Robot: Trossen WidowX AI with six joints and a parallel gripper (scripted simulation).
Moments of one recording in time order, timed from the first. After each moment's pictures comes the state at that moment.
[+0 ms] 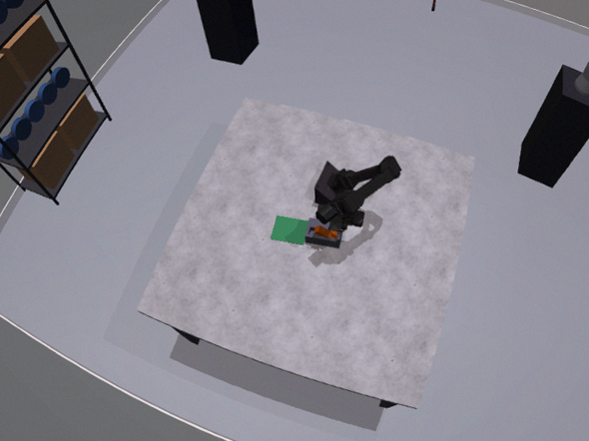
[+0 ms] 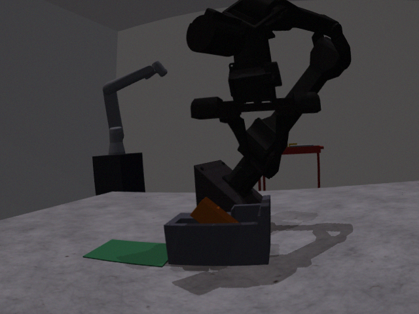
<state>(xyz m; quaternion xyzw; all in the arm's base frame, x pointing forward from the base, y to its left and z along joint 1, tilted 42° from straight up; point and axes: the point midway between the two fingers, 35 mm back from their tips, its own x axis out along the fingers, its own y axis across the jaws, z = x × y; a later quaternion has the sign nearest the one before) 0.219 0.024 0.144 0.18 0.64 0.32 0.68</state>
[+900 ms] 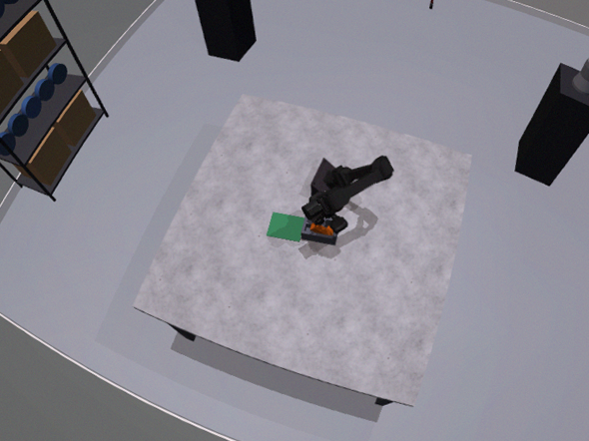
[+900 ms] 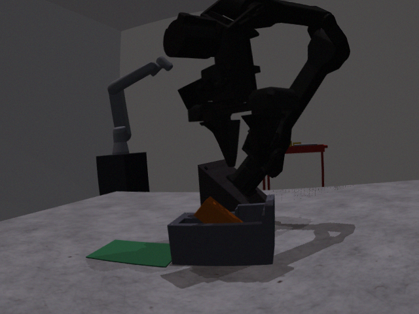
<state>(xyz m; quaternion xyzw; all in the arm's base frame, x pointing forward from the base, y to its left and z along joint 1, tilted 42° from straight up) 0.231 0.003 0.123 0.41 0.71 0.08 0.56</state>
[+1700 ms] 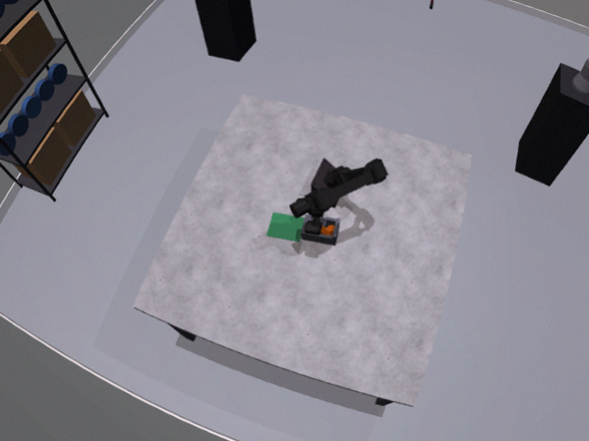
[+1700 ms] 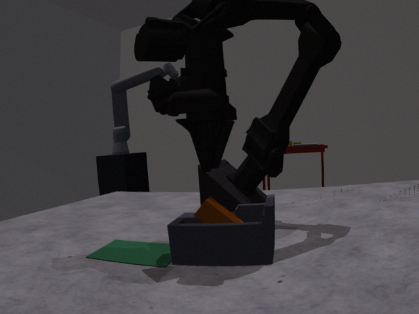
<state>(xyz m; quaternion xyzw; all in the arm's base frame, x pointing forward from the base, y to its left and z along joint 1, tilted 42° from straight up) 0.249 -0.029 0.093 0.61 0.67 -0.22 0.36</state>
